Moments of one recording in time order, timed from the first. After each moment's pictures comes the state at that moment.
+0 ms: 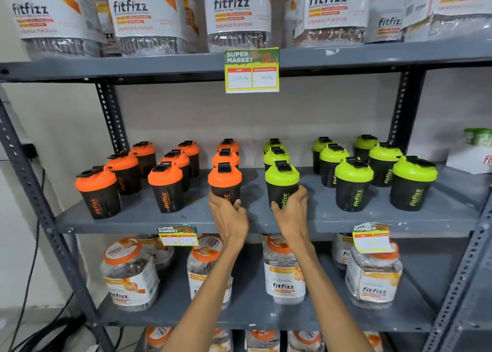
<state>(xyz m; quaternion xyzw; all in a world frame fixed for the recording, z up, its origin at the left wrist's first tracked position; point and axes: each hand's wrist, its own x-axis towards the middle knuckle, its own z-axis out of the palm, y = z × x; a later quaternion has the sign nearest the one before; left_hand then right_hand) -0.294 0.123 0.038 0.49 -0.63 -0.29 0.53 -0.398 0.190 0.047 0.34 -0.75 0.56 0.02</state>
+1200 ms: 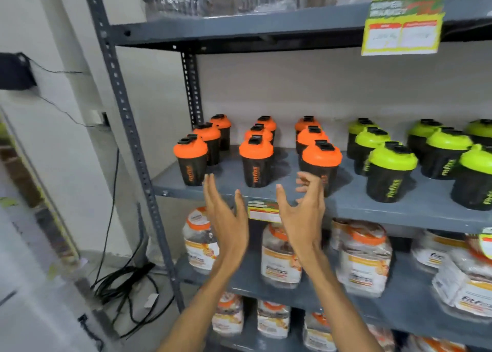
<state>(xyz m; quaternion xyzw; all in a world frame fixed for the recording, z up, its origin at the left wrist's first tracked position) -0.081 0.078 0.010 0.43 -0.60 -0.18 0.65 -0.198 0.135 0.033 0.43 -0.61 0.66 0.09</state>
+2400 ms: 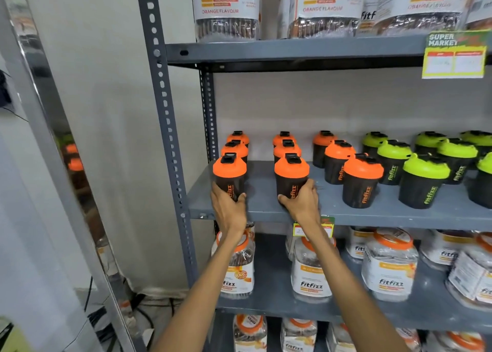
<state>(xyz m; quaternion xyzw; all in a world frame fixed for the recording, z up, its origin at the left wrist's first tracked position) 0.004 -0.078 0.024 0.49 -0.61 -0.29 0.55 -0.123 0.025 0.062 0.36 -0.78 0.51 -0.03</state>
